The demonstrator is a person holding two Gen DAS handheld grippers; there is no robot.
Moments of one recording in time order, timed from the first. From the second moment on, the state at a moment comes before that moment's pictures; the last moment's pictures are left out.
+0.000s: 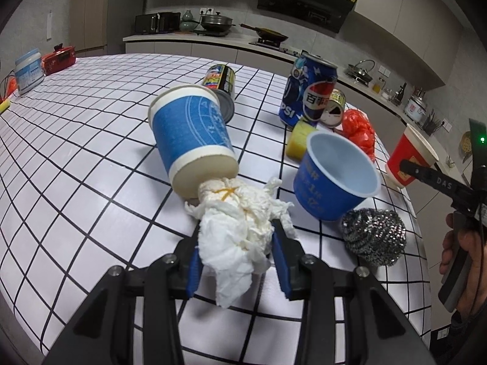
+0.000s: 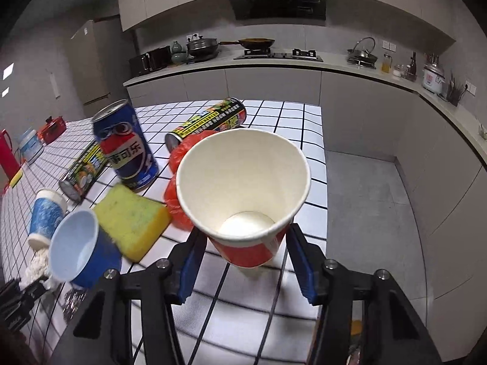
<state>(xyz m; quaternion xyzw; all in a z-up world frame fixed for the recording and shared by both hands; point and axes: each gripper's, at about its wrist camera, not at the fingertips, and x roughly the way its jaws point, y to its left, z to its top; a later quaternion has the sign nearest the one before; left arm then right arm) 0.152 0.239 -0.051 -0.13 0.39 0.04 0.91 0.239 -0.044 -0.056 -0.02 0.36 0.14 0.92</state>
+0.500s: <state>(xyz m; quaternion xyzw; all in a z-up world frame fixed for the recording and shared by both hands) 0.132 0.212 -0.043 -0.12 0.38 0.05 0.92 0.176 -0.059 -0.056 -0.02 0.38 0.17 0.91</state>
